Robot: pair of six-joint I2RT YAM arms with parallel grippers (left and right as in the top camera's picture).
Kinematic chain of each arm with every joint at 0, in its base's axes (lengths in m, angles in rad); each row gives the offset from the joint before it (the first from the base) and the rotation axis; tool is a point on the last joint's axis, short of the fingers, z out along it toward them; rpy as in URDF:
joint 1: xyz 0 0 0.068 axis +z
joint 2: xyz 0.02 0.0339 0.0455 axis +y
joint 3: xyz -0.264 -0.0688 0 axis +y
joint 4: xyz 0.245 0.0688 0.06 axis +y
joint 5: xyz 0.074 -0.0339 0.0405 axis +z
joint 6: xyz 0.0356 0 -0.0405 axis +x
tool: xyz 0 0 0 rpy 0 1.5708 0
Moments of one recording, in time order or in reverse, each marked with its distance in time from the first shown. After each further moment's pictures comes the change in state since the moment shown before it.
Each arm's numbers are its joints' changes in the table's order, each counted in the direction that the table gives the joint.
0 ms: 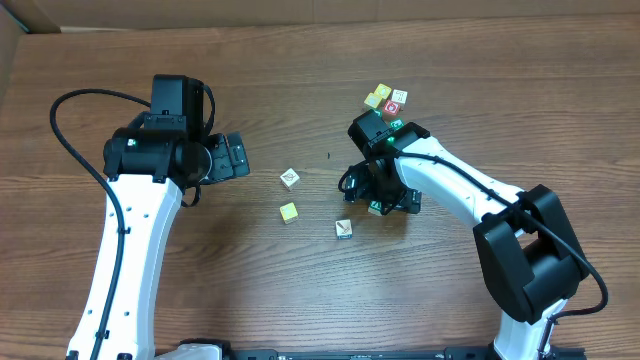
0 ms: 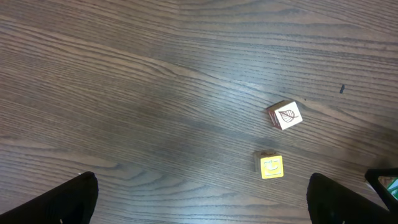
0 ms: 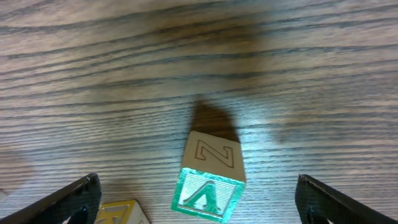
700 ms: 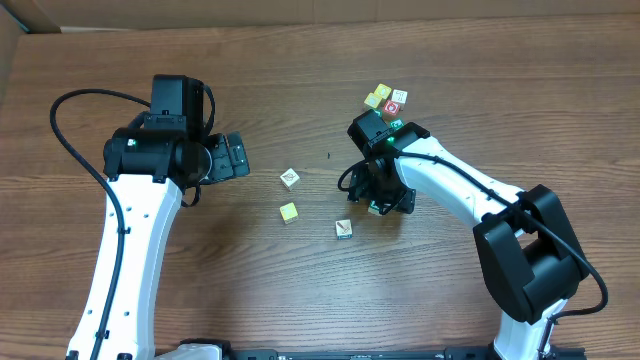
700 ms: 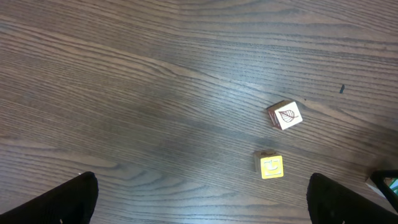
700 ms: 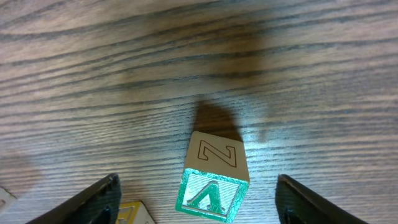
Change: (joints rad) left arm 0.000 0.000 0.000 0.000 0.000 0.000; right arm 0.000 0.000 0.000 -0.003 0.004 0.039
